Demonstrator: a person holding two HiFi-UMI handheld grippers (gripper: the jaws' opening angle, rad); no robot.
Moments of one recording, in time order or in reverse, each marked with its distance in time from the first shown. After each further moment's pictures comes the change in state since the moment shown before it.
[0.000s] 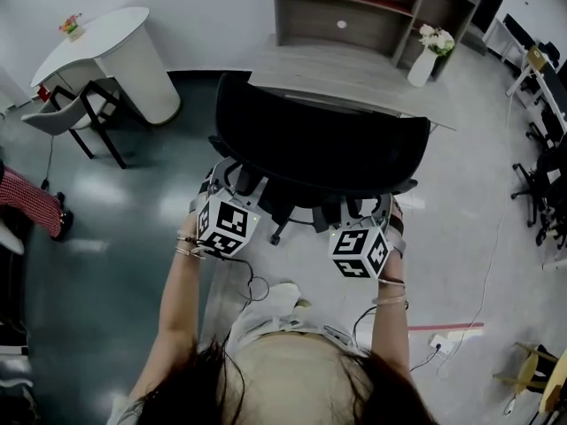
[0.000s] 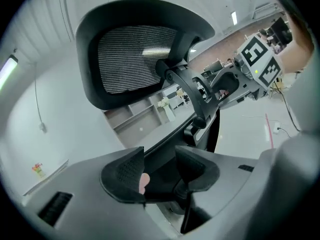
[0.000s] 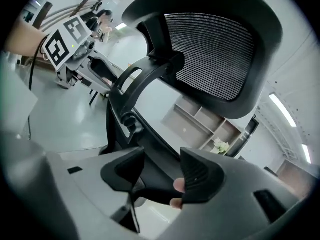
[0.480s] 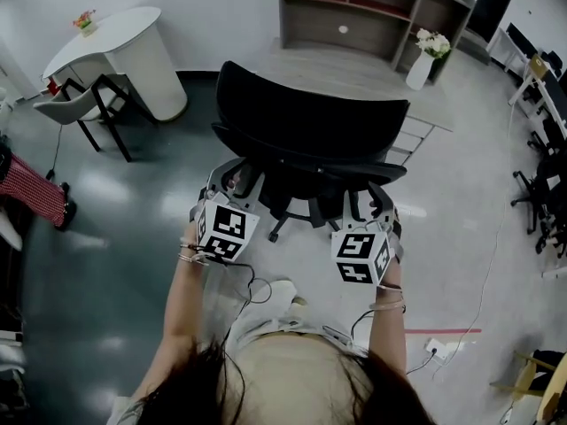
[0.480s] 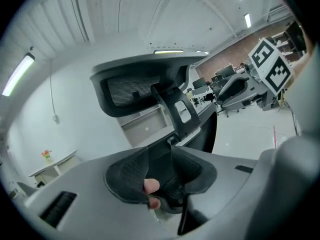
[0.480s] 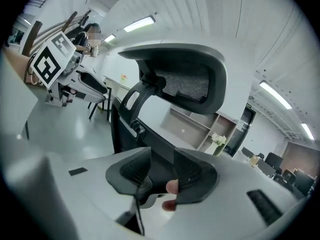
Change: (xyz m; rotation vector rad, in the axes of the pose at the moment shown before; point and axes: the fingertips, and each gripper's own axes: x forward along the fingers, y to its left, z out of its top) left arm -0.050 -0.030 0.019 -0.119 0.003 0.098; right arm -0.059 -0.010 -0.010 0.150 -0.059 0.008
